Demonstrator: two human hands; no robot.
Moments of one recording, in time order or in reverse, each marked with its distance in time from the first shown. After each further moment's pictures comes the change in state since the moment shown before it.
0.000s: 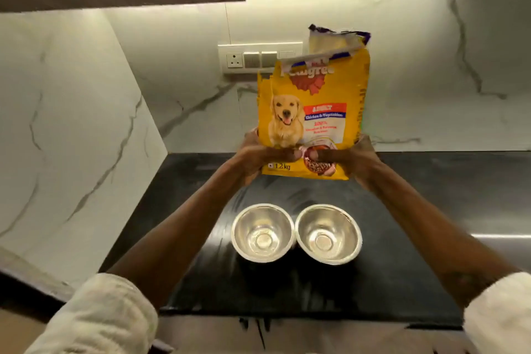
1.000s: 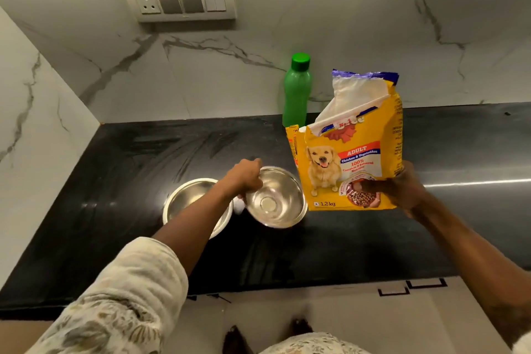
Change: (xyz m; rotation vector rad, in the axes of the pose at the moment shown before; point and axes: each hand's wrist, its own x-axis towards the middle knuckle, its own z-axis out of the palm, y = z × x) left_hand 0.065 -0.161 0.099 1.305 -0.240 -0.412; right_hand -0.096 0.089 -0.239 -0.178 0.054 0.245
